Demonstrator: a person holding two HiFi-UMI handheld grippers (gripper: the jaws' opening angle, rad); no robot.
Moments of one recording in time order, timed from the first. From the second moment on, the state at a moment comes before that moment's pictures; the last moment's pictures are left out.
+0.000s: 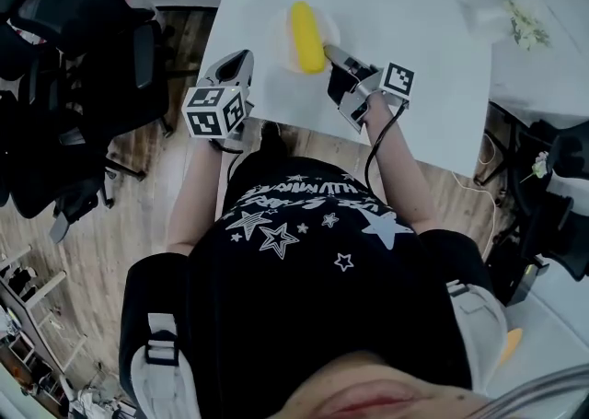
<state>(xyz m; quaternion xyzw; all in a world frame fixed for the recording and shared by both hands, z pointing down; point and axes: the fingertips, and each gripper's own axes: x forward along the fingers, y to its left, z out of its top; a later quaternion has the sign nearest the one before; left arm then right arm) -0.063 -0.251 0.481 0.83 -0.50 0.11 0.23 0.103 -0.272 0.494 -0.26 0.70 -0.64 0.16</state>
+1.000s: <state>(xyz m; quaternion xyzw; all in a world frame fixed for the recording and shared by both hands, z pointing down) -0.186 -0.401 0.537 0.81 -0.51 0.12 0.27 -0.025 -0.436 0.557 -0.29 0.70 -0.63 0.16</state>
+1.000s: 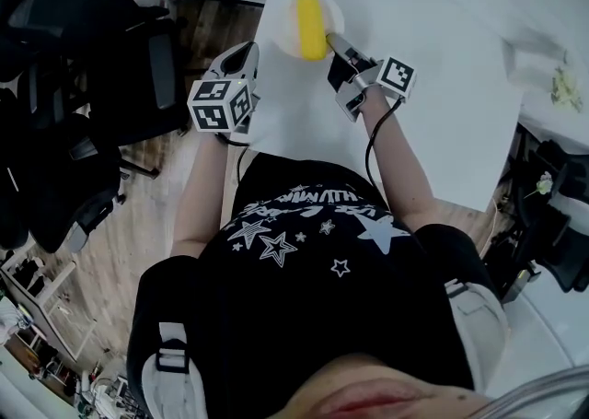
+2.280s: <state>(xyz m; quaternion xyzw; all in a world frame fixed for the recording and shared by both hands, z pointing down) -0.209 -0.431 0.568 0.80 -0.51 0.13 0.30 -0.045 -0.491 0.611 -0.36 0.64 -0.66 0.15</state>
